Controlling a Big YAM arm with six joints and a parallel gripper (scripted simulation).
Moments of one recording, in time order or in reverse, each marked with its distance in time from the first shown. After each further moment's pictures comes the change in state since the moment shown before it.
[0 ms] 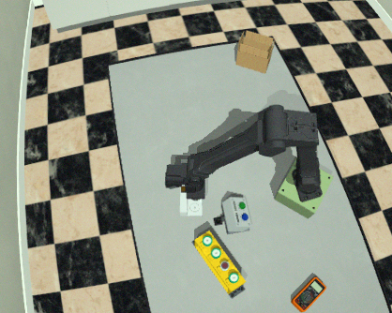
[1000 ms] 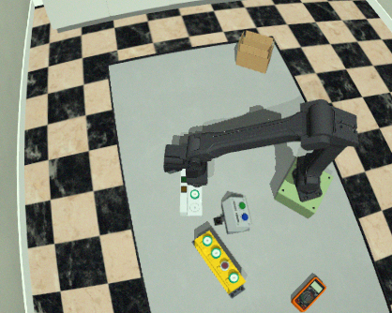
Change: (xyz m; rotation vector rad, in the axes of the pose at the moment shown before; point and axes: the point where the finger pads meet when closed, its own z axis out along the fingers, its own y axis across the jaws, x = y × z) arm 0.005 -0.002 -0.121 0.000 0.015 0.008
